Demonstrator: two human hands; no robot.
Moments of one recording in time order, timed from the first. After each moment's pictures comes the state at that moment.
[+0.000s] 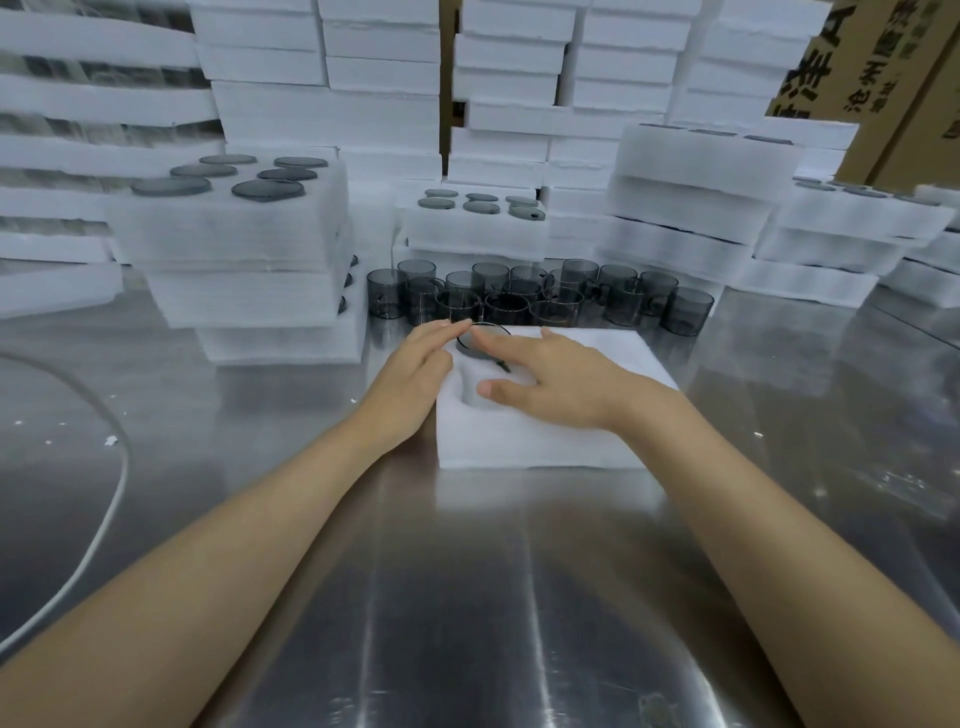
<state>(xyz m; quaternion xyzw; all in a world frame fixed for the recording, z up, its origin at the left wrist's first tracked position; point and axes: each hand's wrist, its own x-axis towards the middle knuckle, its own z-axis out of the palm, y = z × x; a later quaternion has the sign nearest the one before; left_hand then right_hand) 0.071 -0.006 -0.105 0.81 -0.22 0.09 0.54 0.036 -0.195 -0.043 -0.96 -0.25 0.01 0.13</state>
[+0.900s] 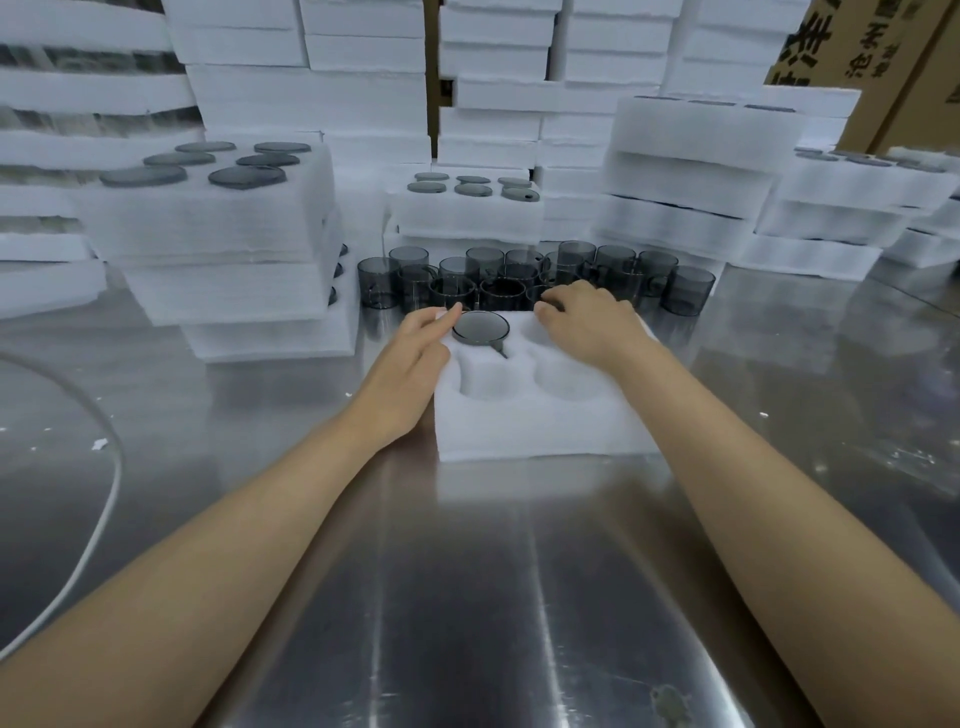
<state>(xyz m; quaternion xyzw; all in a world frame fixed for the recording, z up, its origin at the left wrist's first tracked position) 0.061 -0.008 -0.097 0.84 -0.21 0.08 0.50 0.085 -0.220 -0.048 -0.99 0.00 -0.08 0.13</state>
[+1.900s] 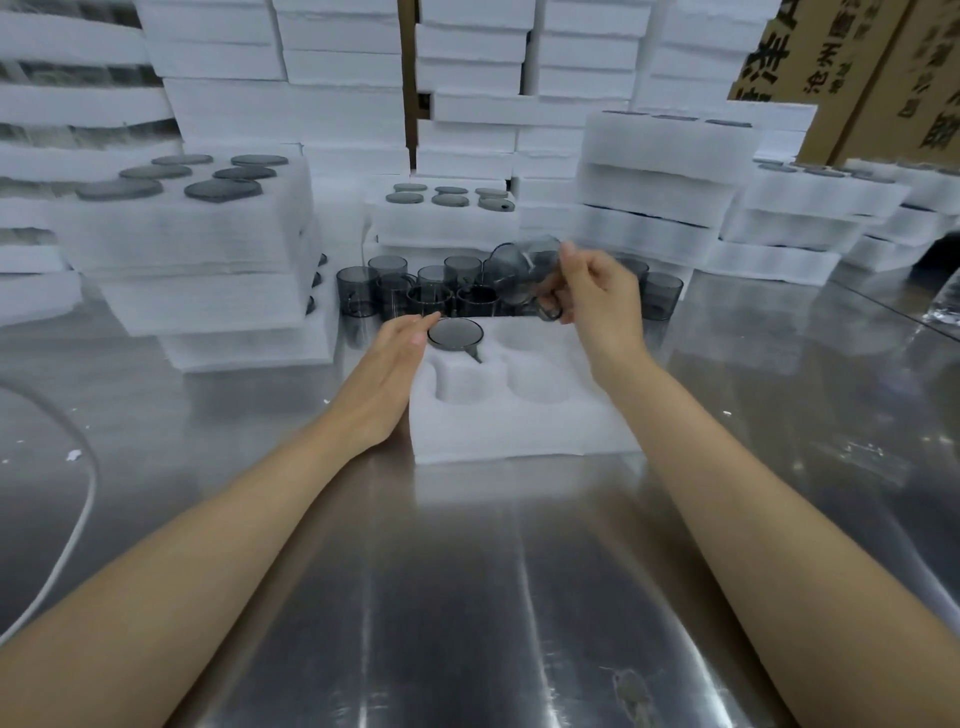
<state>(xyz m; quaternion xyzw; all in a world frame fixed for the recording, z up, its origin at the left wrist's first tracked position) 0.068 -0.003 -0.106 0.84 -0.23 0.09 0.48 0.060 -0.224 -0.039 -0.70 -0.02 -0.27 0.66</state>
